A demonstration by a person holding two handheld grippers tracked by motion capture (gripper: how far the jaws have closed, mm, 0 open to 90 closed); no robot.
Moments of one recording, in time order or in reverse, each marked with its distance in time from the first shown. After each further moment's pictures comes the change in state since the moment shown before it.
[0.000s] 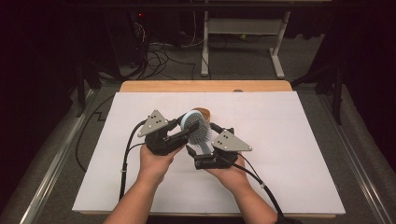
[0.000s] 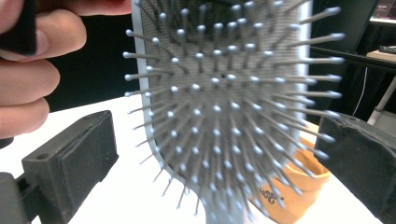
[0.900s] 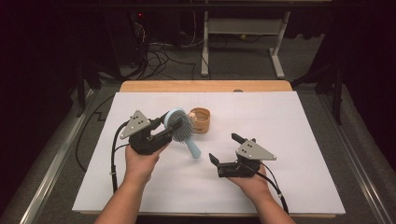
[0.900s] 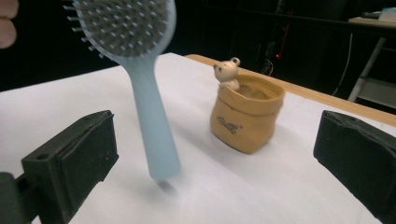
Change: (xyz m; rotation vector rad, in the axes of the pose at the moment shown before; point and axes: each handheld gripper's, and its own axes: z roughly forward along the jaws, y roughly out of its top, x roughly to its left) left arm 0.022 0.017 -0.023 -0.064 0.055 0.046; right arm -0.031 -0.037 -0.047 0.074 -0.047 0.052
